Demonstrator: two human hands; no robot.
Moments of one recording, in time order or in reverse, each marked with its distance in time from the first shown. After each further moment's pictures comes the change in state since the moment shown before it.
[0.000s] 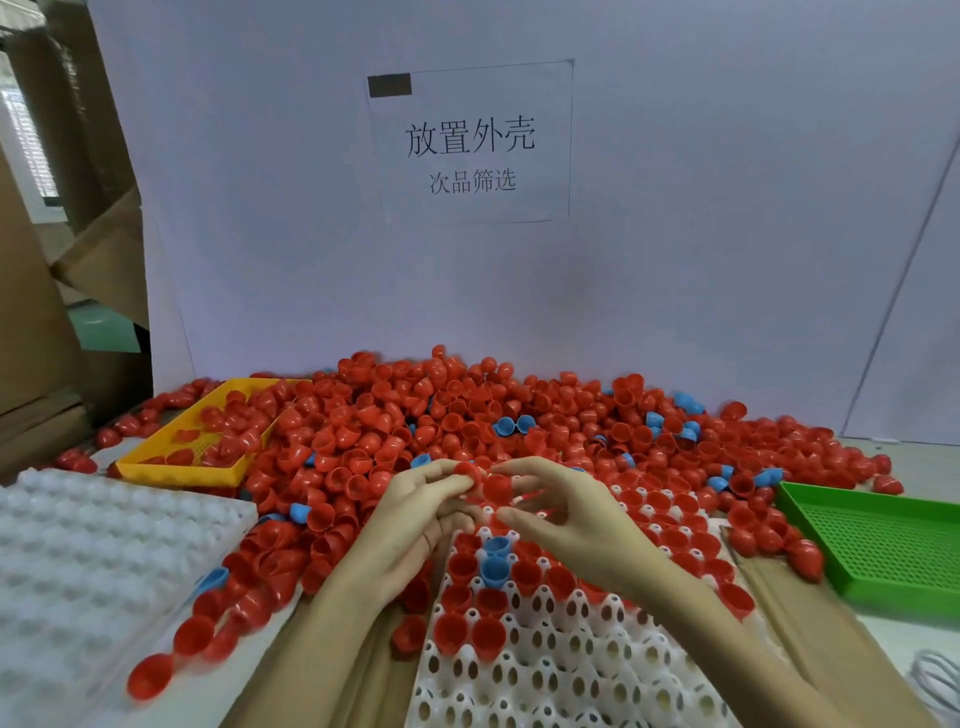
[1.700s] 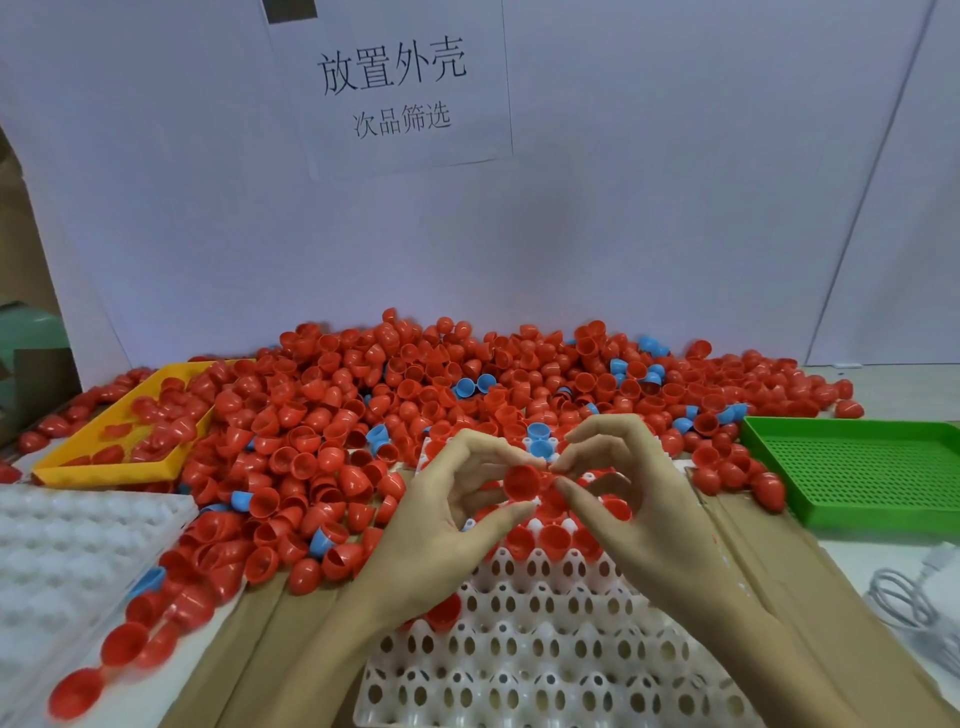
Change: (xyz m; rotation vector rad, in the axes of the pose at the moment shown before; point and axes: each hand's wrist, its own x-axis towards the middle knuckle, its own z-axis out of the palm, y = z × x) left_hand -0.031 -0.022 0.056 0.443 -0.327 0.463; right_hand -0.066 0.030 -0.026 0.256 0.388 -0.127
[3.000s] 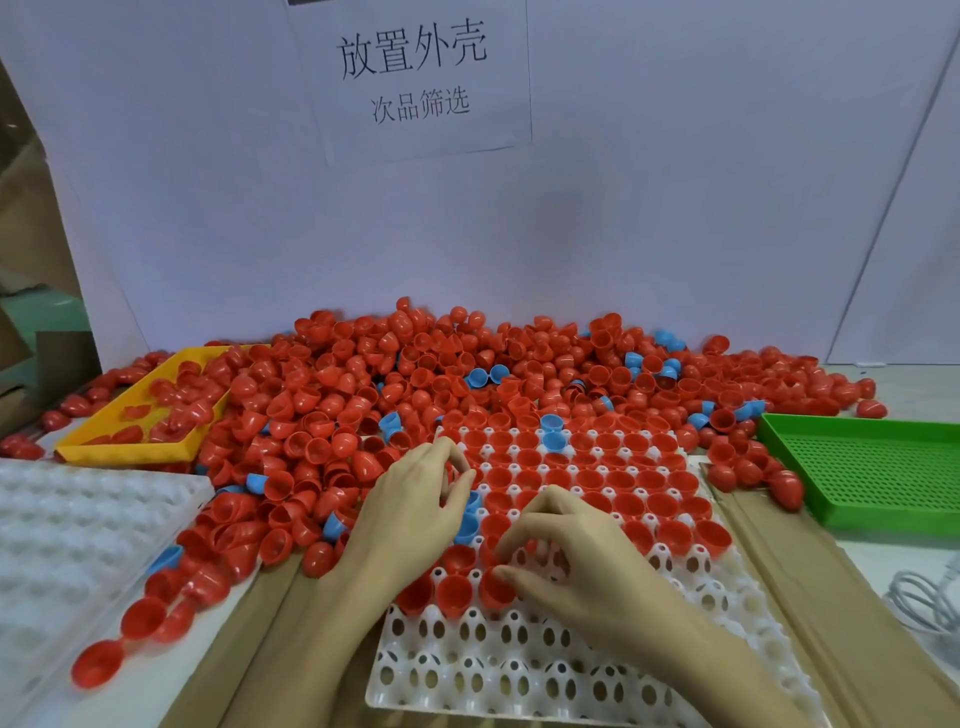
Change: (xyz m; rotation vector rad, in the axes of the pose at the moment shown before) left_hand 0.001 -0.042 -0.034 0.906 0.188 -0.178; right_hand -0.017 0.003 0.036 -0.439 -0.458 0.107
